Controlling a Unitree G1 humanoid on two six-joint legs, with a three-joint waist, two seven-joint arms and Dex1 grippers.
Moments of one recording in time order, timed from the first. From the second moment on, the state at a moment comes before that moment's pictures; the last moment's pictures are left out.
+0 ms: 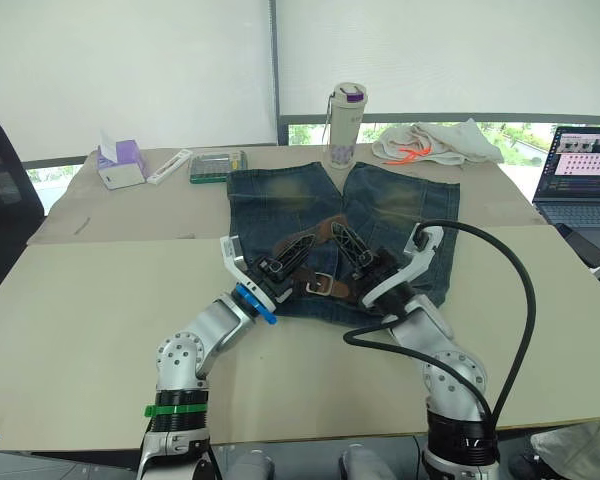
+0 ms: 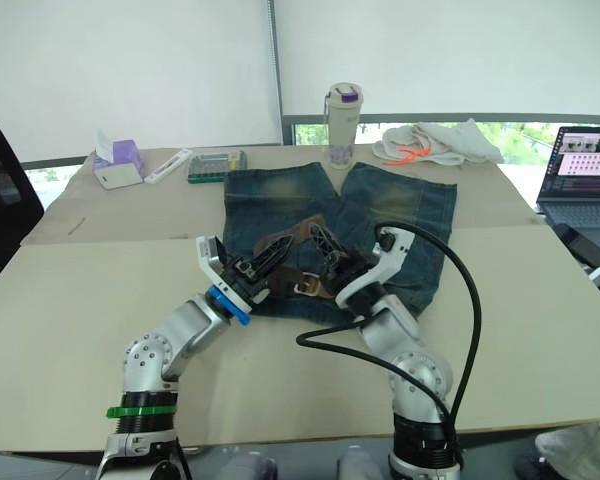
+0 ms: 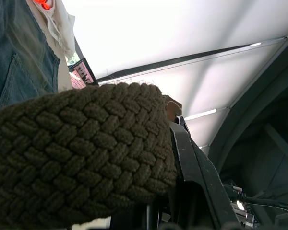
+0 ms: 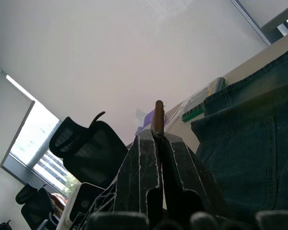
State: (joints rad) left arm -0.37 0.05 0.17 -0.02 -1.57 0.82 -0.09; right arm -0.28 0.02 -0.09 -0.38 0.92 0.61 0.12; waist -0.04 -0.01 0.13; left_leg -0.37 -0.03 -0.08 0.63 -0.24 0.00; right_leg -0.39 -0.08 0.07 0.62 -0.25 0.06
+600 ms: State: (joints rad) left arm -0.40 0.25 0.14 -0.02 -1.22 0.88 -0.10; right arm -0.21 -0.57 0.28 -0.28 0.13 0.27 0.53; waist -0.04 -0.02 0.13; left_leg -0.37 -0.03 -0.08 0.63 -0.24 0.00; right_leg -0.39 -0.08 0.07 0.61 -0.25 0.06
